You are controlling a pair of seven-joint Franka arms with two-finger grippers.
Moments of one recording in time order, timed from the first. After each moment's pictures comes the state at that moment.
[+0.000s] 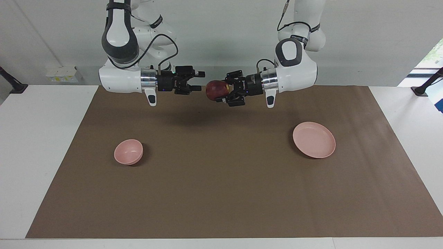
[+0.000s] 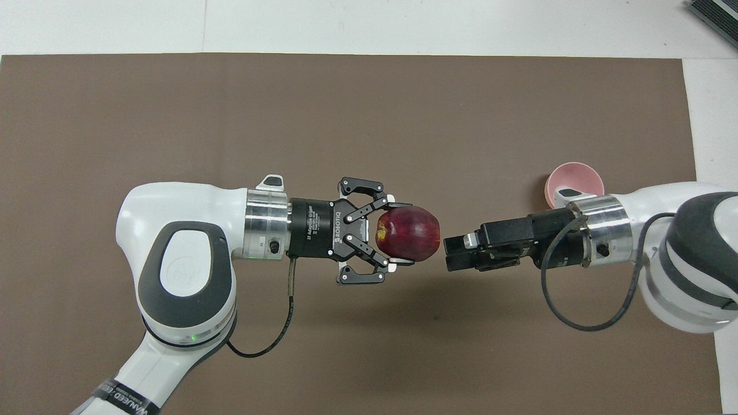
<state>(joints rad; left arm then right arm) -0.55 0.04 0.00 -2.00 -1.49 2.09 -1.29 0.12 -0.07 -0.06 -2.16 1.37 1.60 -0.28</state>
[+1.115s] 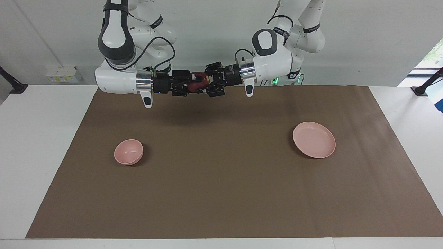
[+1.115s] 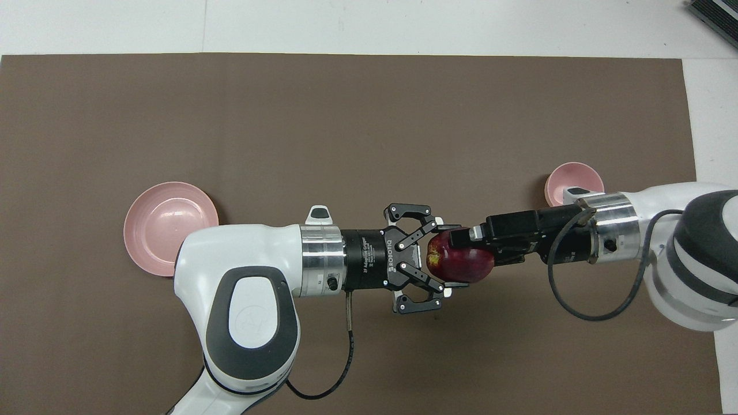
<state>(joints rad) -0.70 0.03 -0.02 -2.00 -1.62 2.29 -1.30 0.10 -0.06 -0.06 -2.16 1.37 1.61 -0.26</state>
